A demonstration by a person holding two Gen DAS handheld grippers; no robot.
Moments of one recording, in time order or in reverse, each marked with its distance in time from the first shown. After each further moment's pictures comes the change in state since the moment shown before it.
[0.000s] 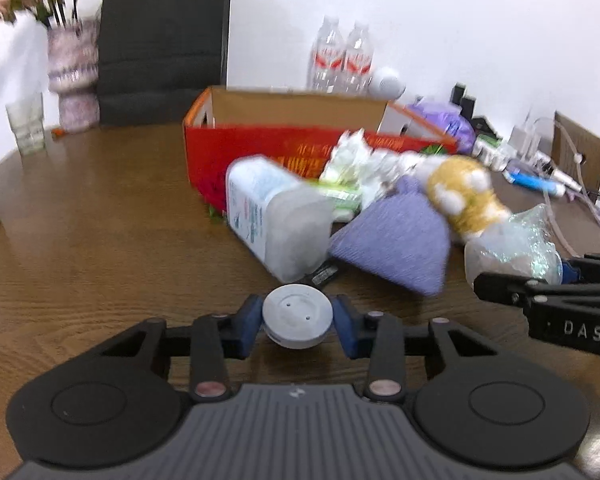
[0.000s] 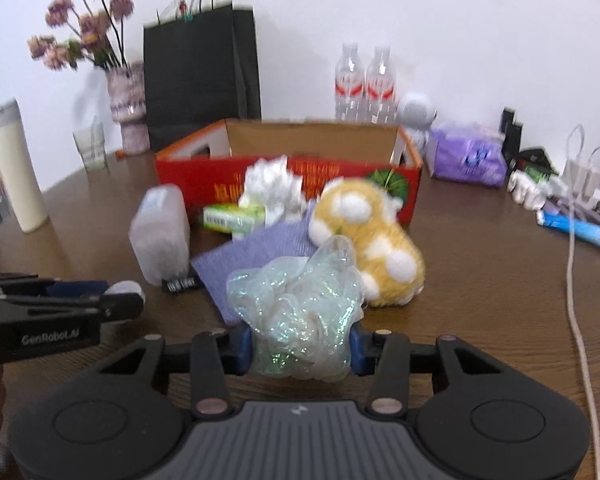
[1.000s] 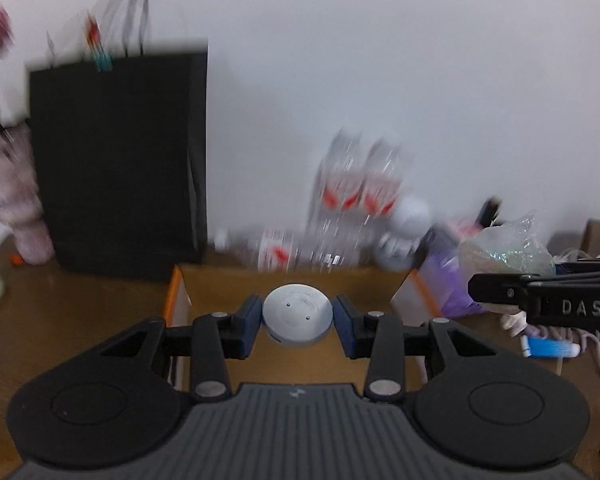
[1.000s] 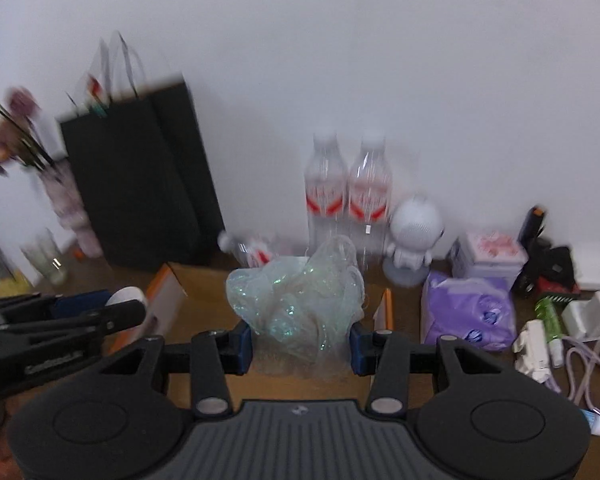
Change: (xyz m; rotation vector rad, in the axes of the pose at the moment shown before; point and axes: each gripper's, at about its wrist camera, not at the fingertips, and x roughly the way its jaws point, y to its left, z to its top) left arm 0.160 0.018 0.292 -0.083 0.112 -0.022; right arm 0.153 -0.088 0.307 0.045 0.194 0.016
